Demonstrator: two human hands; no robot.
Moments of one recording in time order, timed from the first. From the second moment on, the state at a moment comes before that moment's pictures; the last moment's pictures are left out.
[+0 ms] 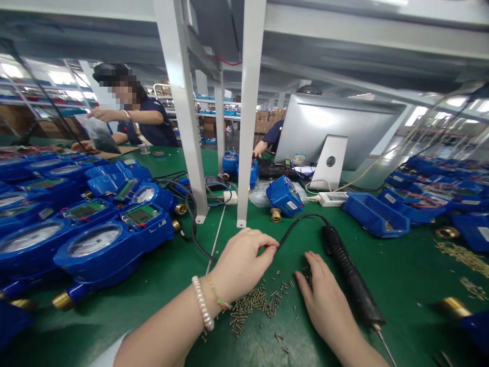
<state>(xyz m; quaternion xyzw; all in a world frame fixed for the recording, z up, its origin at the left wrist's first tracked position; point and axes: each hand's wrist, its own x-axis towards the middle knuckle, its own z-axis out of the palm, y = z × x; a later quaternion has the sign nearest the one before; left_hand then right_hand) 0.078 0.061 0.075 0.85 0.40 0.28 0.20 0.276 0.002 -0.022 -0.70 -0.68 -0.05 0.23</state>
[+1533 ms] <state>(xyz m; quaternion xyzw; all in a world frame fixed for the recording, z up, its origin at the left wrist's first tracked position) 0.009 0.002 0.028 0.81 0.49 0.13 0.28 0.207 -0.022 0.001 -0.46 -0.83 0.10 0.30</state>
